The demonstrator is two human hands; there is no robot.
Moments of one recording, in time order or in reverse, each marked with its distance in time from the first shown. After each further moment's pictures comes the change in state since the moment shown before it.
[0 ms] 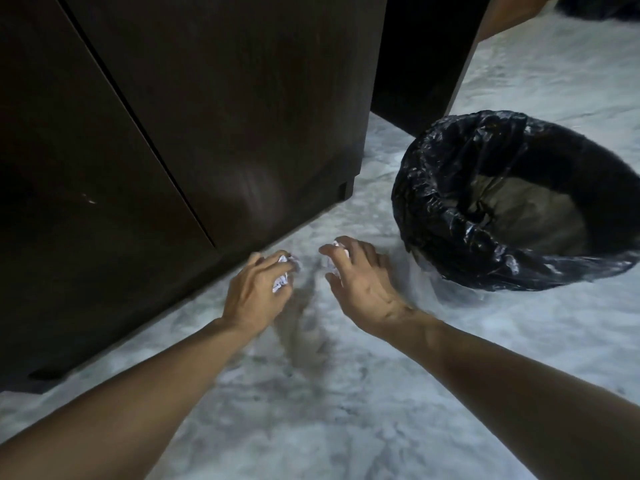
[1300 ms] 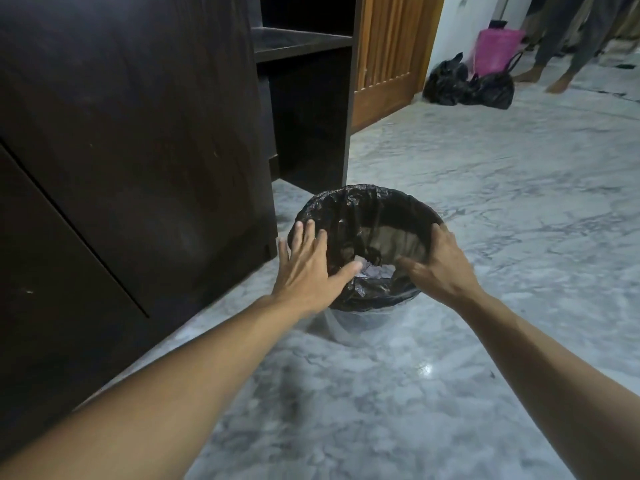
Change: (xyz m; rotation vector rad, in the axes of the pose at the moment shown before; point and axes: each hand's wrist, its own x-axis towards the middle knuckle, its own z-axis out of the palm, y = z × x) left_hand 0.094 0.236 -0.032 0.048 -0.338 0.032; right_hand -0.068 0.117 -0.221 0.055 0.194 0.655
